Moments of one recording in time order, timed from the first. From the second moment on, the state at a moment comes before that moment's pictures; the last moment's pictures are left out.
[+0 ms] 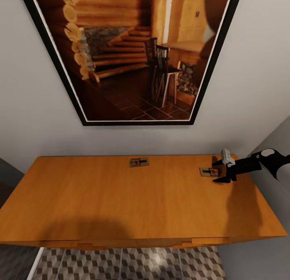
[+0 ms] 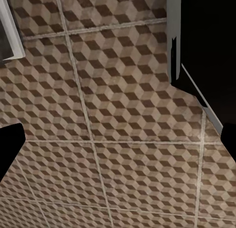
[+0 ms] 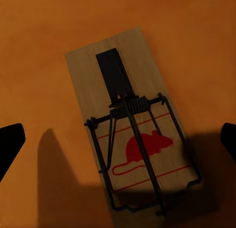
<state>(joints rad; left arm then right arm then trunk) -0.03 0.11 -0.15 0.08 0.07 -0.44 0.12 -1.39 -0.46 0.48 -0.02 0.18 -0.37 1.32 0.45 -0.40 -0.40</state>
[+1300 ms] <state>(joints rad) -0.03 0.11 -0.15 0.08 0.07 -0.44 0.12 -1.39 -0.46 0.46 -0.02 0.19 -0.37 1.32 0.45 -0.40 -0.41</state>
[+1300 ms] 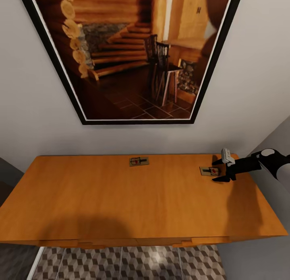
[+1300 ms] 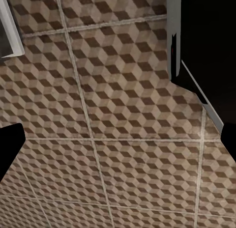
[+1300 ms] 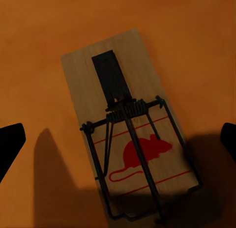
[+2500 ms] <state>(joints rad) -0.03 0.11 -0.15 0.08 0.07 -0.44 0.12 -1.39 -0.46 0.46 -0.02 0.19 -0.37 1.32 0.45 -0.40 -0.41</state>
